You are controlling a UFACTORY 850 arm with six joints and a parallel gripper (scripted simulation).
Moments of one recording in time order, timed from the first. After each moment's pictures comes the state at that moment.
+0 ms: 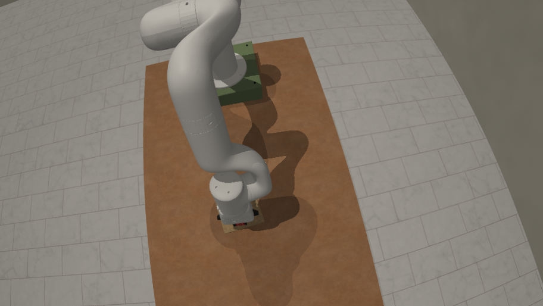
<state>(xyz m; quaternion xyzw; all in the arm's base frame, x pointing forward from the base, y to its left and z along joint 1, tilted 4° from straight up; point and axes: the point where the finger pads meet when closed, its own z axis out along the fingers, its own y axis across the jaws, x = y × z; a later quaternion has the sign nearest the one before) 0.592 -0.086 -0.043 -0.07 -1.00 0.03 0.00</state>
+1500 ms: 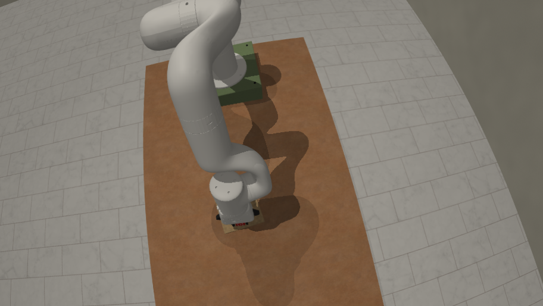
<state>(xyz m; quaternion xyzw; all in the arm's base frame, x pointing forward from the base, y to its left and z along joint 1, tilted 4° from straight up) 0.592 -0.086 -0.043 -0.07 -1.00 0.03 0.00</state>
